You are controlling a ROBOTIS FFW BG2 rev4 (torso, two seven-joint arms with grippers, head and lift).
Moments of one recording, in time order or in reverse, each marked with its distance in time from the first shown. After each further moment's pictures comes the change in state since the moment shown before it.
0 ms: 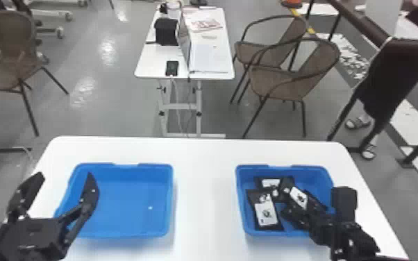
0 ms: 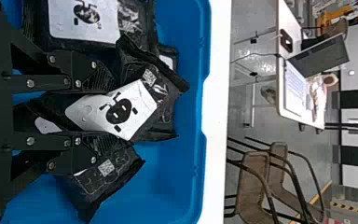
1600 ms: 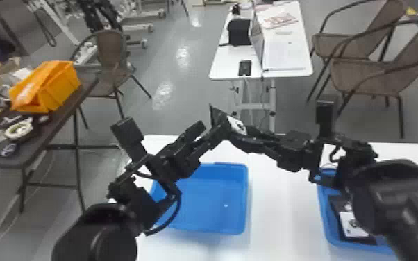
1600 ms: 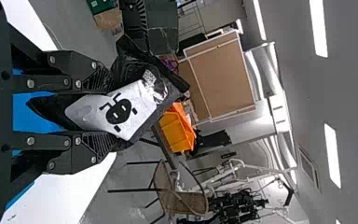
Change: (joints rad) left arm -0.402 0.085 -0.025 0.000 0.609 0.630 -0.220; right arm -0.383 -0.046 0.593 0.012 -0.456 0.028 0.421
